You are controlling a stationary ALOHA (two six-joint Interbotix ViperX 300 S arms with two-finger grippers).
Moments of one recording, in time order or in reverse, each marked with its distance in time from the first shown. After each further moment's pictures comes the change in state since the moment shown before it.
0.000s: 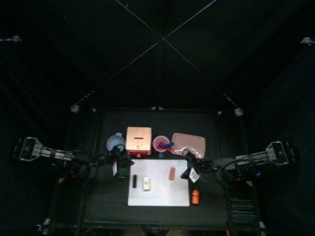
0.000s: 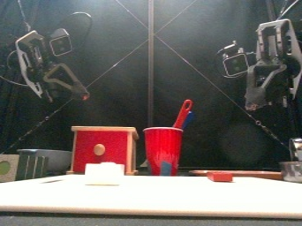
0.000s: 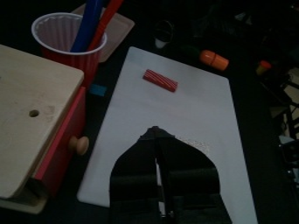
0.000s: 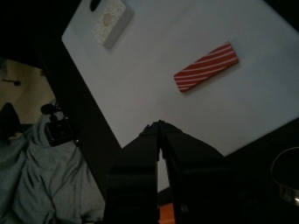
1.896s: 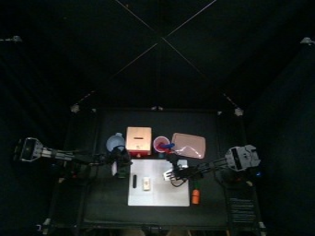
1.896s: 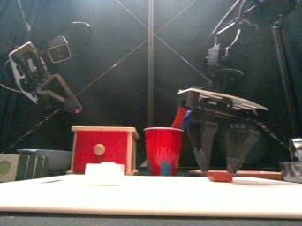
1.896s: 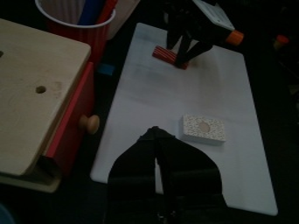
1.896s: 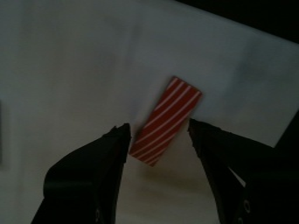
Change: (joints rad) left arm 0.055 0.000 0.029 0.061 0.051 0.005; right arm 0.095 0.561 -0.460 -0.594 0.440 0.931
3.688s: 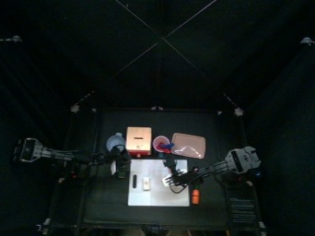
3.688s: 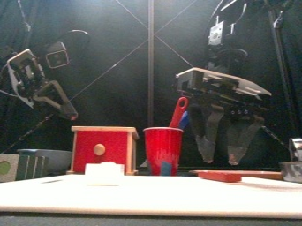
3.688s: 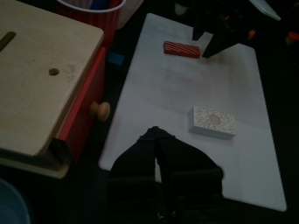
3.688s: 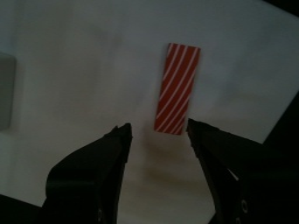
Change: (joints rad) left arm 0.025 0.000 0.026 -0.009 0.000 0.000; right arm 0.057 -0.011 -0.026 0.025 0.109 -0.011
